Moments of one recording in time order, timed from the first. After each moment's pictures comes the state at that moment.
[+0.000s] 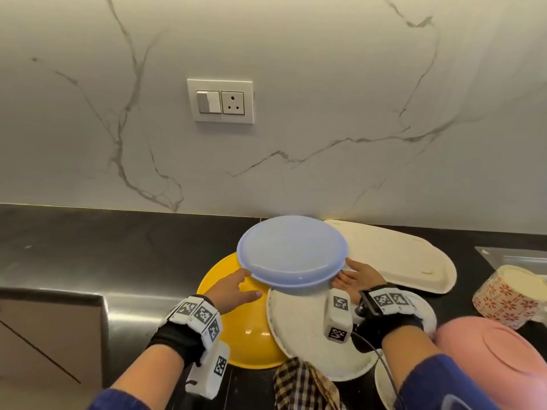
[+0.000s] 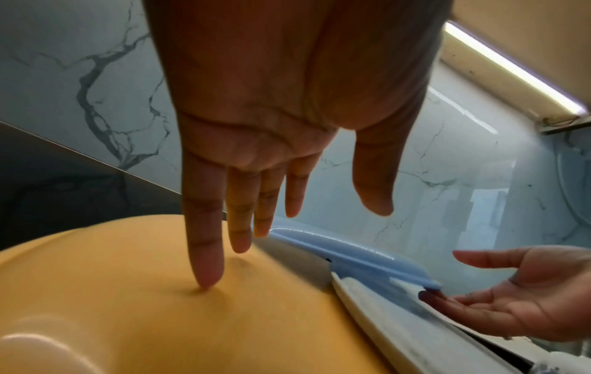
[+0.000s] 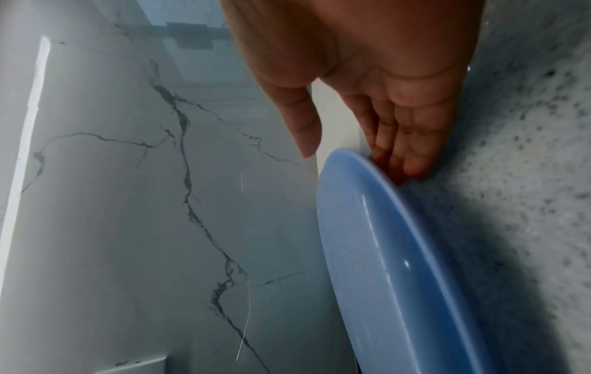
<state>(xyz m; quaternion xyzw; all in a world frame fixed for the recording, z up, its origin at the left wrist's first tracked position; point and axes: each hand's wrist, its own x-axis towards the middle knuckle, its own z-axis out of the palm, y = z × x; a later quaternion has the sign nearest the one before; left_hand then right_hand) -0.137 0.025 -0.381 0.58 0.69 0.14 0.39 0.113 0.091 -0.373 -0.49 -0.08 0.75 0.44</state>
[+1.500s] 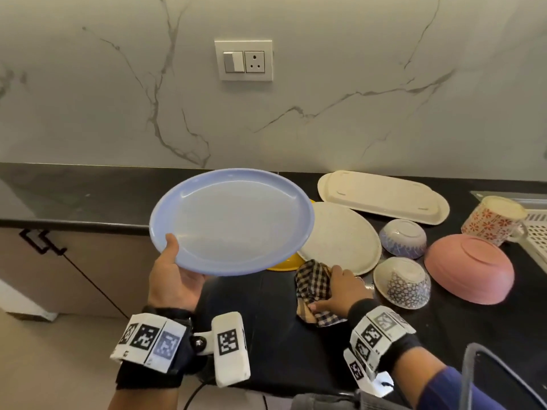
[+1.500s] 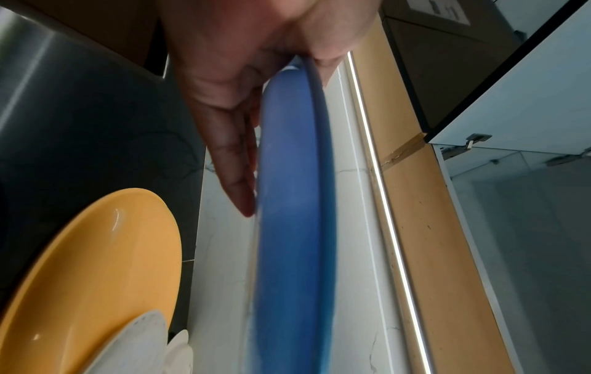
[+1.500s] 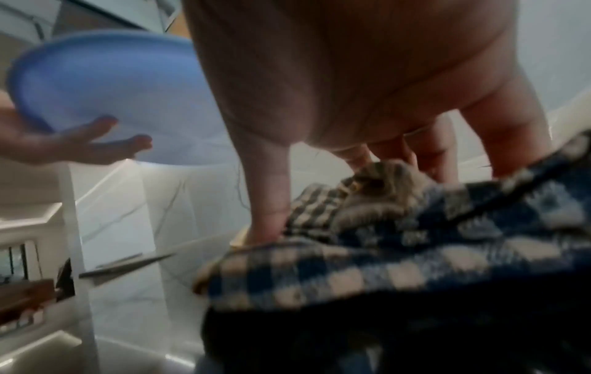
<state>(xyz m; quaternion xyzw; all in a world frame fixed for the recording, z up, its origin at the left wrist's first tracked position) -0.170 -0.171 -0.345 0.15 0.41 0.76 0.49 0.079 -0.101 -0.408 -0.66 -0.71 0.23 -0.05</state>
